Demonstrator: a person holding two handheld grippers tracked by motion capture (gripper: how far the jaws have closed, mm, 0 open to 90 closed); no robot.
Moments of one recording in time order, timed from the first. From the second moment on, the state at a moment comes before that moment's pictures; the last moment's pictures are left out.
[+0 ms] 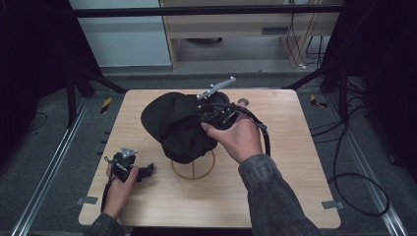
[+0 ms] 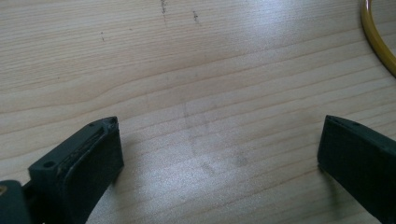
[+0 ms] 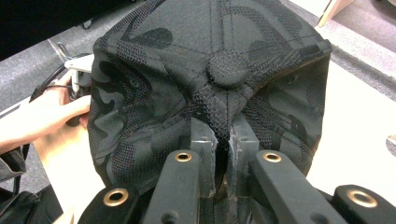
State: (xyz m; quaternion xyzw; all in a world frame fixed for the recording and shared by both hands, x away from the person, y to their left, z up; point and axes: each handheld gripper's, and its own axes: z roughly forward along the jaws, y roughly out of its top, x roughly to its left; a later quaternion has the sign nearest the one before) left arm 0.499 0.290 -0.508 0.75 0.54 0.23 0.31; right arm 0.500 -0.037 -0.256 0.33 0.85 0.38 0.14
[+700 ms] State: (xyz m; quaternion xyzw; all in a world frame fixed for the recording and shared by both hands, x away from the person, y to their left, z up) left arm 0.499 0.290 -0.508 0.75 0.54 0.23 0.31; right arm 0.509 -0.031 -0.261 0.33 0.85 0.37 0.14
